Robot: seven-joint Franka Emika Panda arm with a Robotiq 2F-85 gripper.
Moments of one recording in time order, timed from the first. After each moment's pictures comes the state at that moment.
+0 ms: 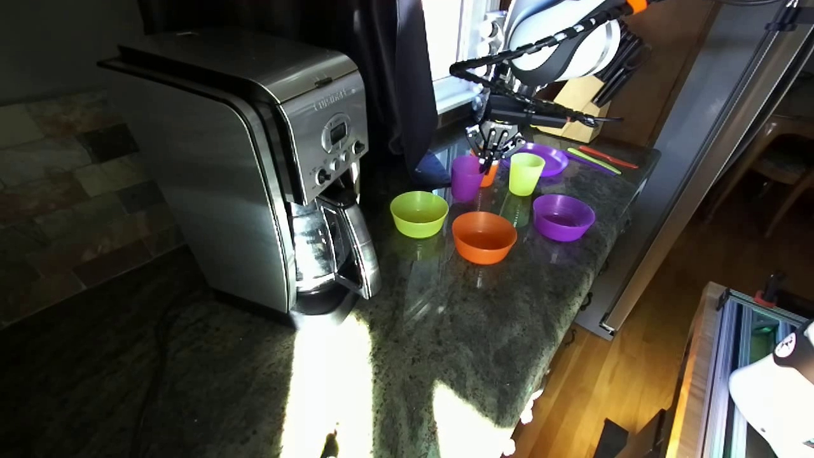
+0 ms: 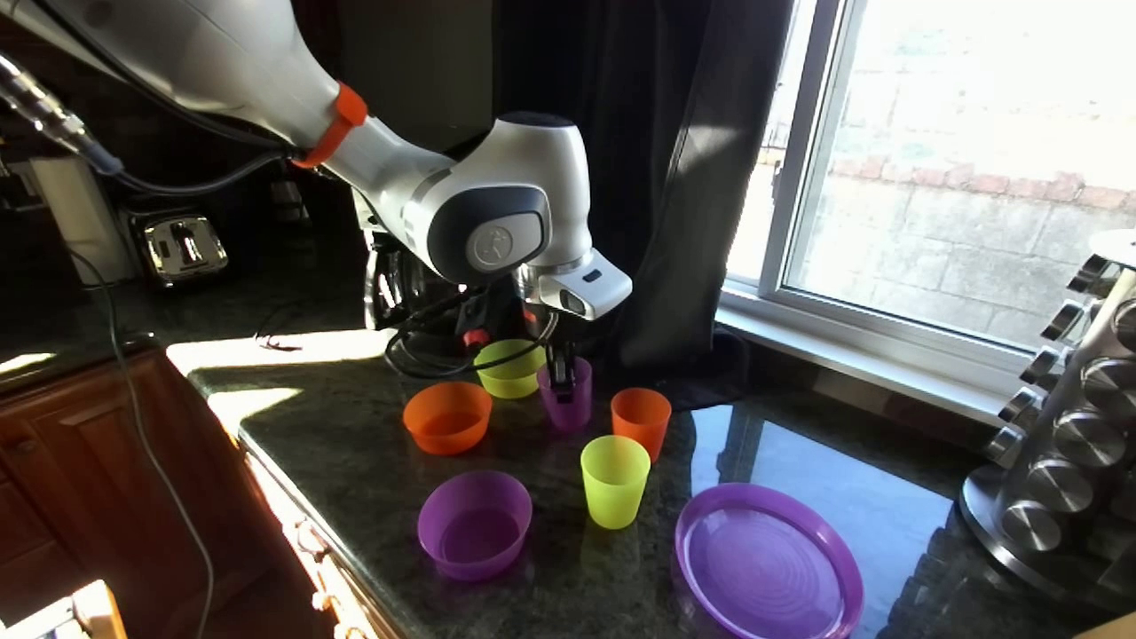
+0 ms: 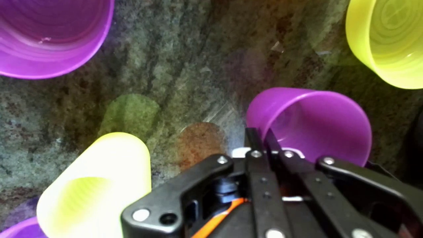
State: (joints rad) arm -0.07 0.12 -0.06 -2.22 0.08 2.49 0.61
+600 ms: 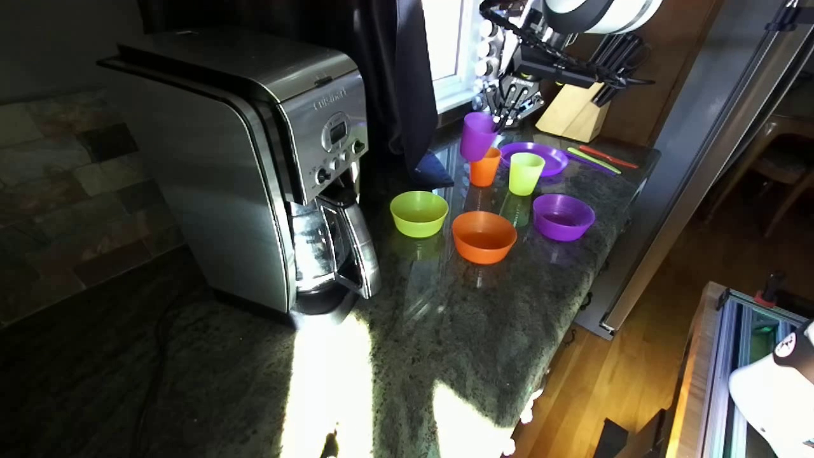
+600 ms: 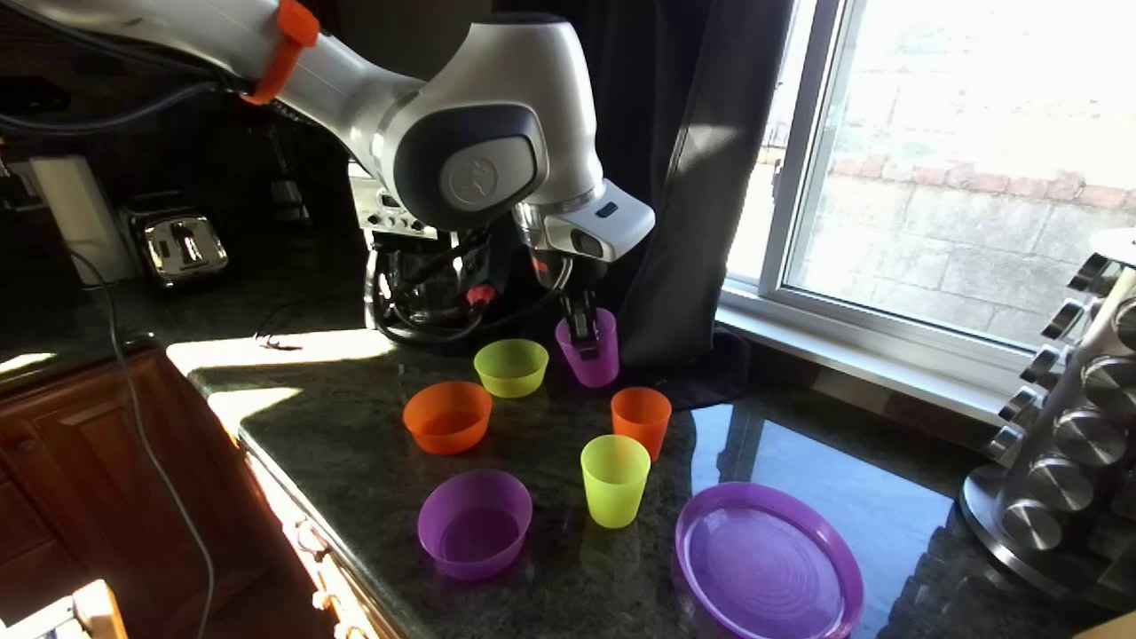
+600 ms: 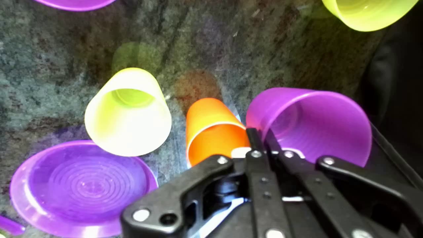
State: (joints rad) arm -0.10 -0.05 -0.10 -2.25 0.10 2.49 0.52
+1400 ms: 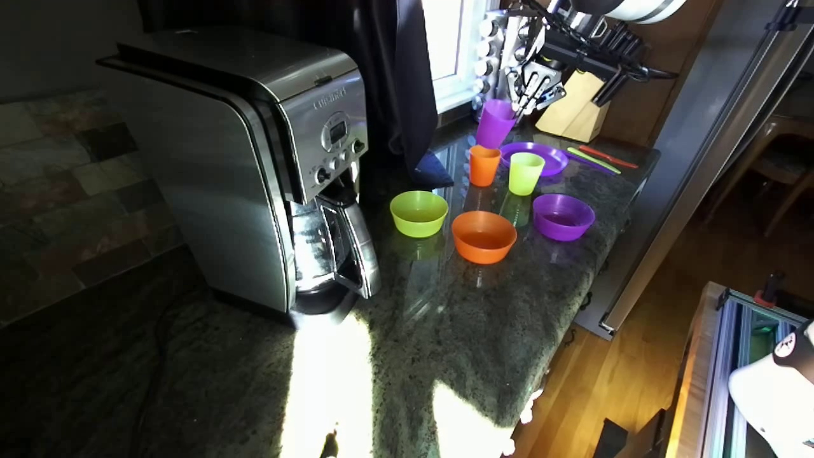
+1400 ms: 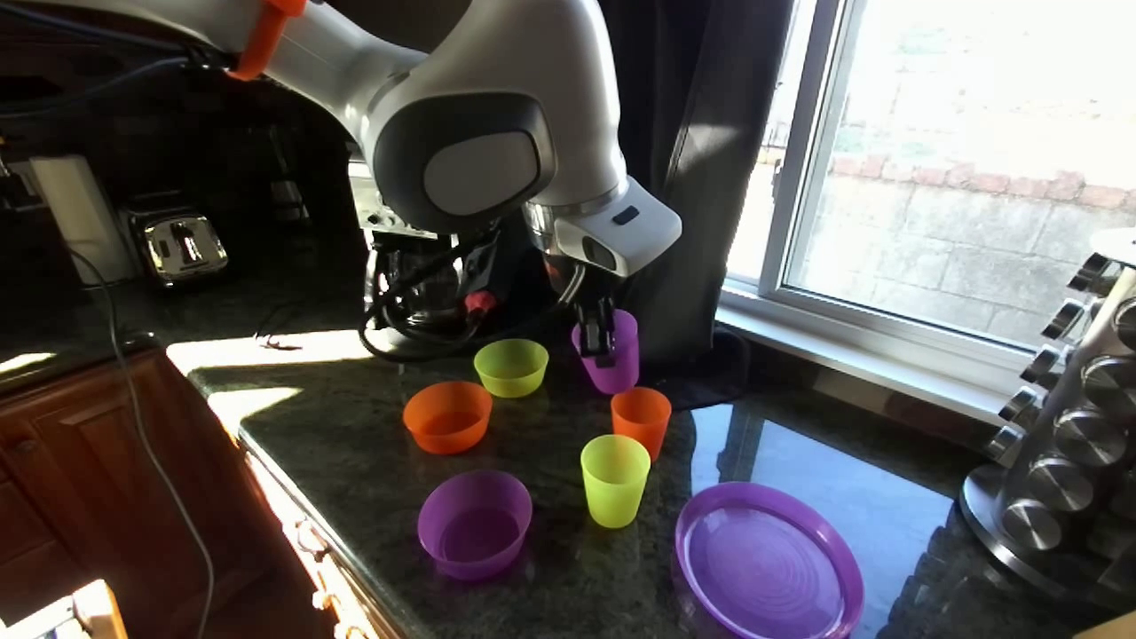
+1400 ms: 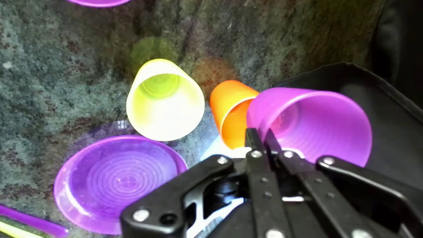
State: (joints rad) arm -0.15 -0.11 -0.13 -2.28 0.17 2.49 0.51
